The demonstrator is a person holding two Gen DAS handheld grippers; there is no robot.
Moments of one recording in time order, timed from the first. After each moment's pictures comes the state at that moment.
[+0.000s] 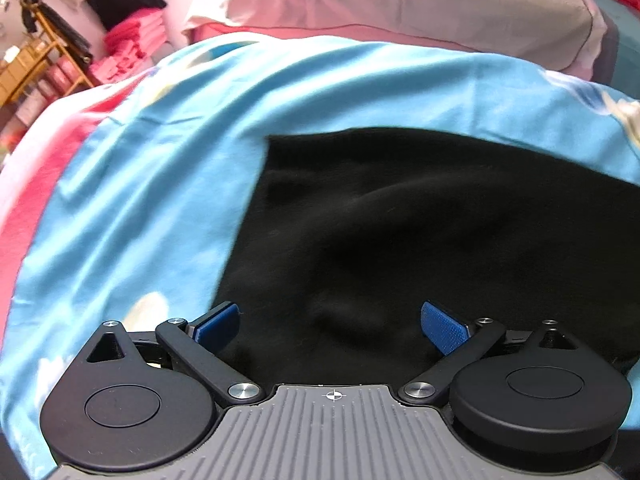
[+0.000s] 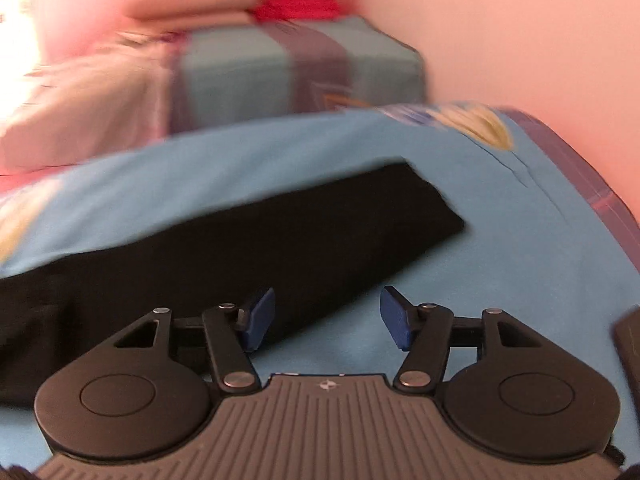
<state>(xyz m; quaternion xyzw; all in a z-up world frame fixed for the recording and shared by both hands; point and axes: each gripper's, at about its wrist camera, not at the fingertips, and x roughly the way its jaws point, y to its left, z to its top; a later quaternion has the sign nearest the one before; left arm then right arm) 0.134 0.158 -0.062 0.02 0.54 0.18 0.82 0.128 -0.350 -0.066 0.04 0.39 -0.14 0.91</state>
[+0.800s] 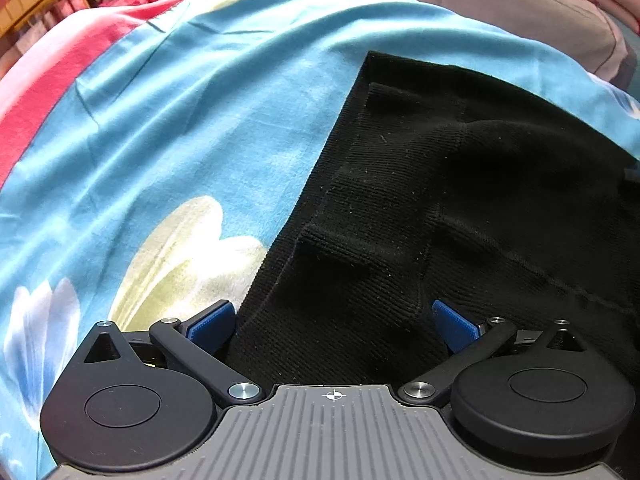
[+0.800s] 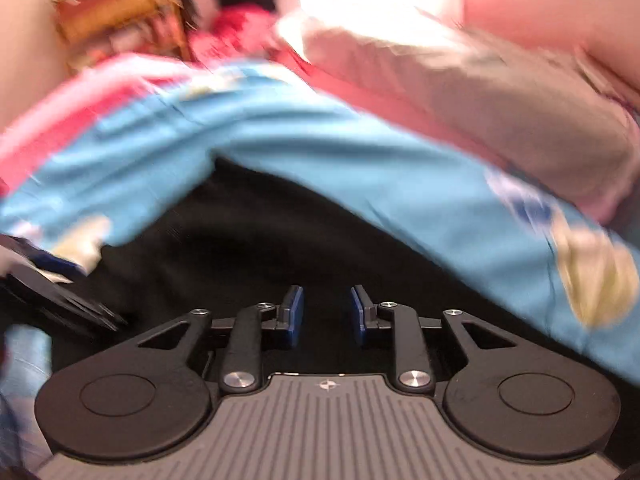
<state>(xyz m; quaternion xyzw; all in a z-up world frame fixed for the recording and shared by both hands) 0.079 0.239 -0.088 -0.06 0.55 0.17 0.82 0.166 0.024 -0.046 -0.11 0.38 0.36 0.85</state>
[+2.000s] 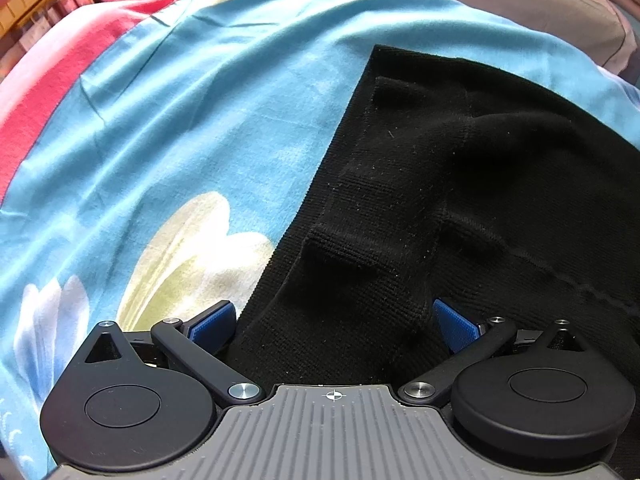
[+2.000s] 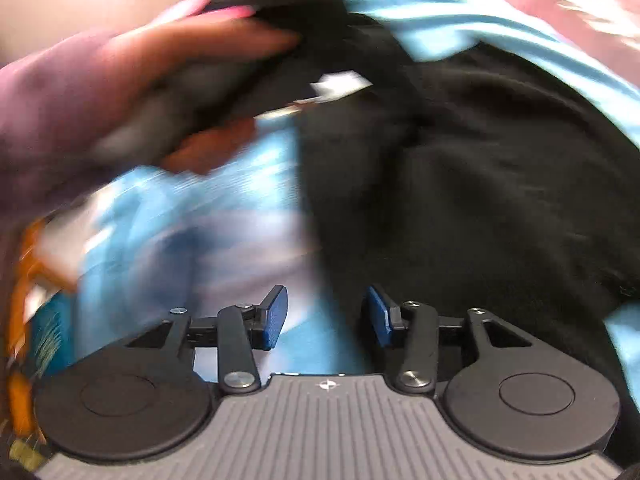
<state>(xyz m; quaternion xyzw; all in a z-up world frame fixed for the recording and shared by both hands) 0.085 0.240 -0.085 -0.06 0.56 0.18 0.80 -0.009 0.049 -0.067 -0.16 0.46 0.54 0.69</state>
